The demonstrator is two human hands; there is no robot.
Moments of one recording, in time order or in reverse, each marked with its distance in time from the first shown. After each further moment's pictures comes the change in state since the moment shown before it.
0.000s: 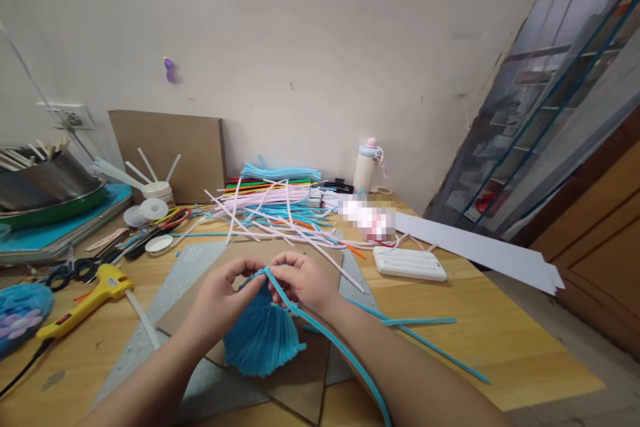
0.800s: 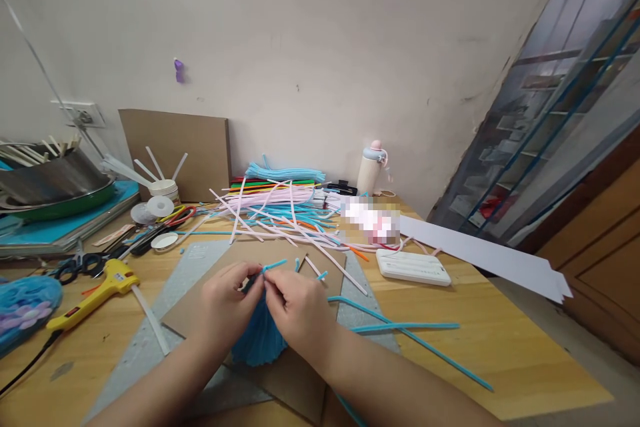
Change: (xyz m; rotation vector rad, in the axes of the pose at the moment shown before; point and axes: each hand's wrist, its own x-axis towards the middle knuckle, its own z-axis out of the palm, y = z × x) left_hand -0.010 -0.015 0.011 0.201 0.240 0.155; right_hand -0.018 0.022 0.015 -1.064 0.246 -0.687
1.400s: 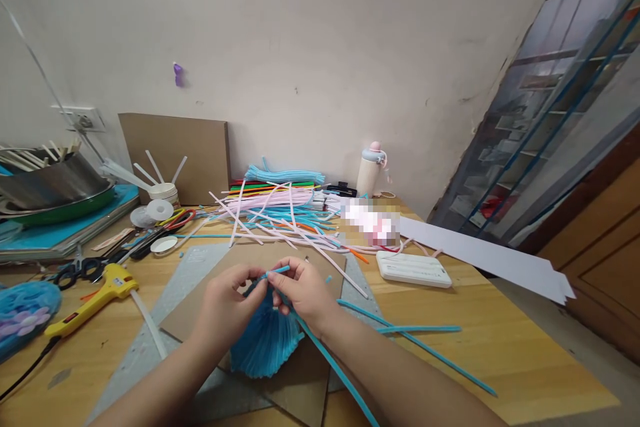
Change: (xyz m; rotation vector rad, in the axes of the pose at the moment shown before) left_hand 0.005 0.005 -0.003 0.061 -0.112 -0.010; right_hand 0.020 0.014 -0.001 0.985 -0.143 0.618
